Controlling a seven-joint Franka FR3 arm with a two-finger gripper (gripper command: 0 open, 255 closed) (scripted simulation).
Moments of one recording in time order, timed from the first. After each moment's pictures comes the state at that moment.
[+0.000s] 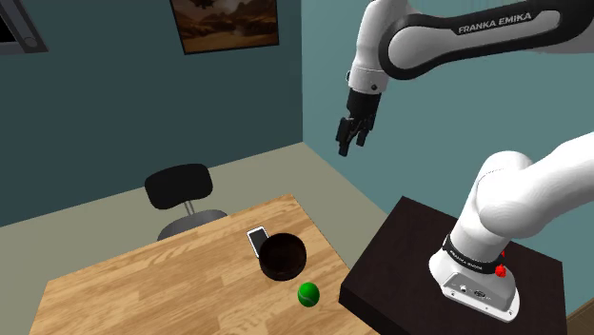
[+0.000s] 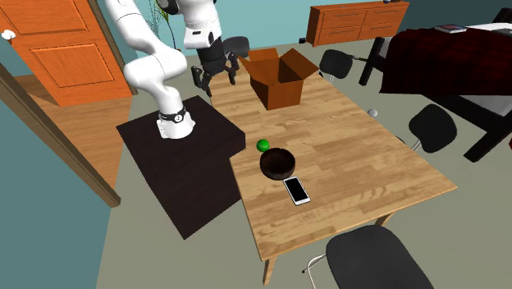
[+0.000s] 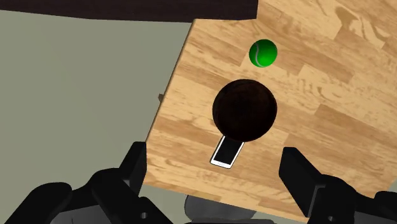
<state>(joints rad) 0.09 -0.70 0.07 -2.53 0.17 1.89 0.13</state>
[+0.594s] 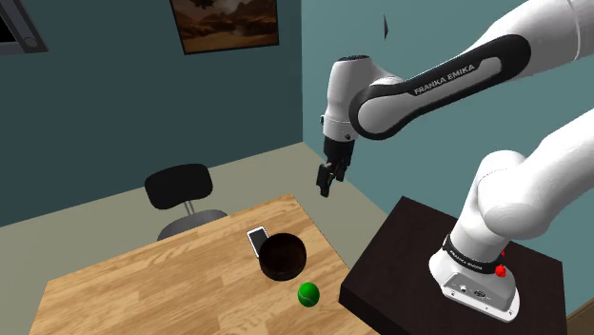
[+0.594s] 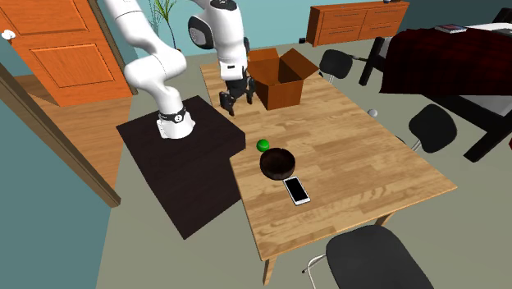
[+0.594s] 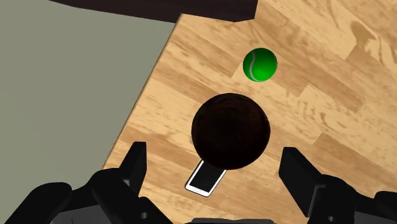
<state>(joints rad) 0.16 -0.50 0.19 -2.62 0.21 2.17 0.13</state>
